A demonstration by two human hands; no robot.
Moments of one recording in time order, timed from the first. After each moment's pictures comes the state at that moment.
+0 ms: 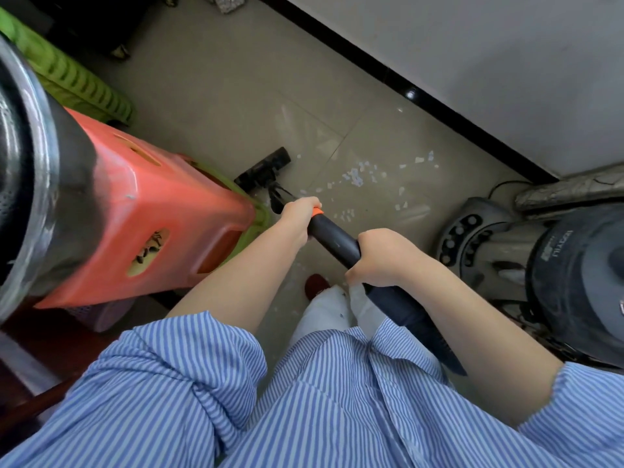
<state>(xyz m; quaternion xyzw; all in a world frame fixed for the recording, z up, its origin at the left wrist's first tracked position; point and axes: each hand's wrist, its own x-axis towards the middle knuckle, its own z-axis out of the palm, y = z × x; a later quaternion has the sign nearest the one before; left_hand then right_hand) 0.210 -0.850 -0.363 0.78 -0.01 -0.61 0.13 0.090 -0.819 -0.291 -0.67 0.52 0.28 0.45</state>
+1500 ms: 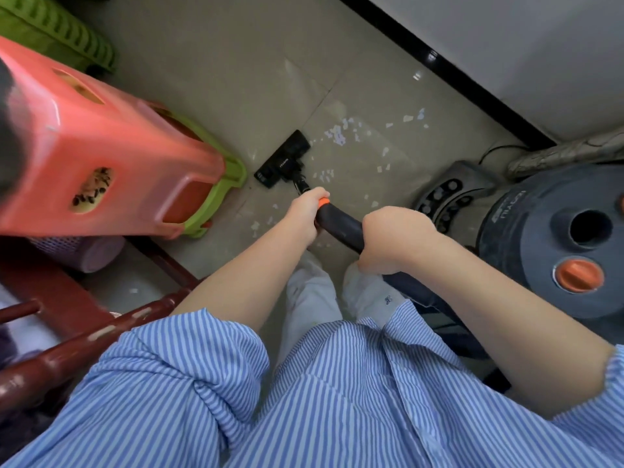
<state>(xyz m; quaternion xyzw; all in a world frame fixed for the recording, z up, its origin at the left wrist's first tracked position) 0.060 -0.787 -0.404 0.75 0.10 -0.61 0.23 -0.059 -0.798 -0.280 -0.74 0.44 0.37 0.36</state>
